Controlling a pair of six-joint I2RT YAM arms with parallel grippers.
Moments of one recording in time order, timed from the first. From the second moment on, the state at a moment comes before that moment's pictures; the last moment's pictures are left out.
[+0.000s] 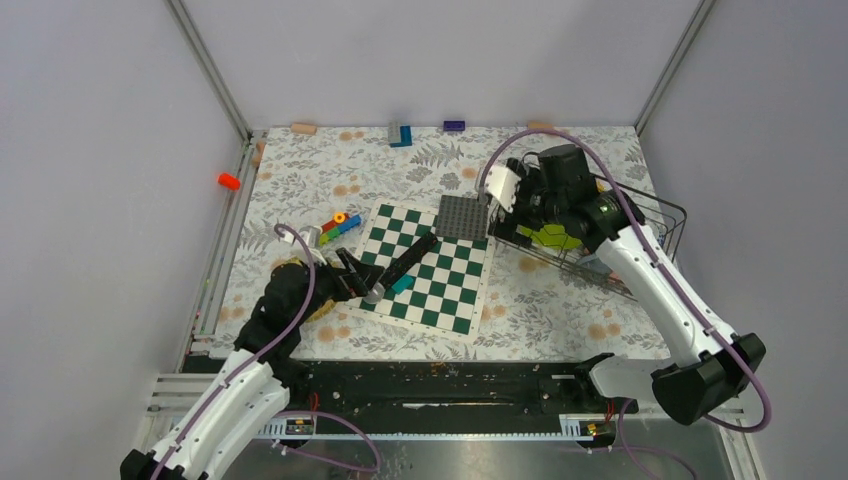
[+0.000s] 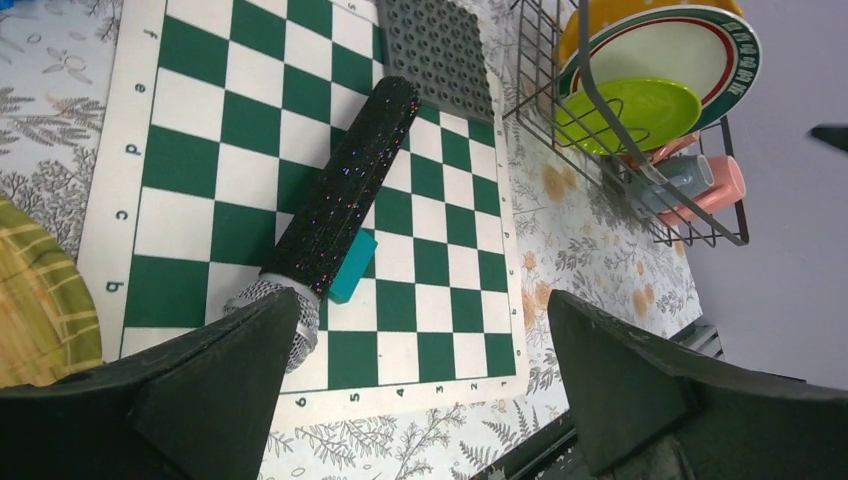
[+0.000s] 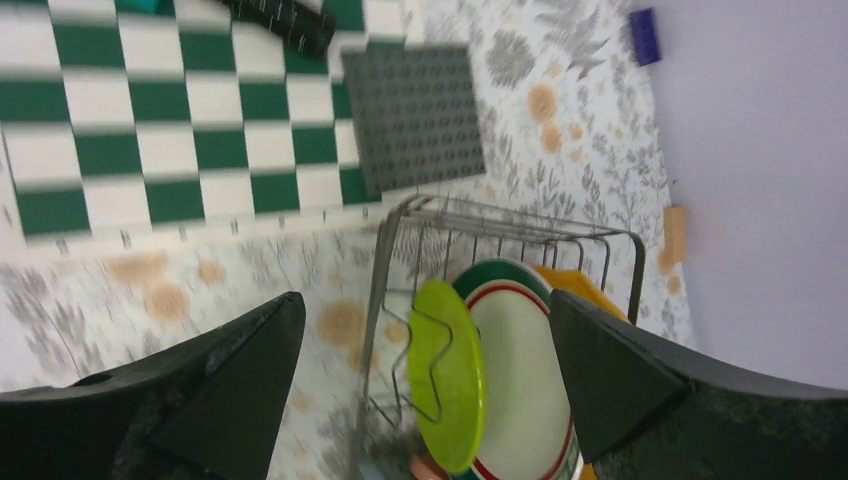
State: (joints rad) left arm -0.41 0.52 0.33 -0.12 0.15 -0.70; right arm 0.47 1.24 1.33 -0.73 -0.27 -0.73
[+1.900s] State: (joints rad) left arm -0.41 0.47 0.26 -0.07 -0.08 -0.79; right arm 0.32 1.49 1.06 -0.58 0.18 -1.40
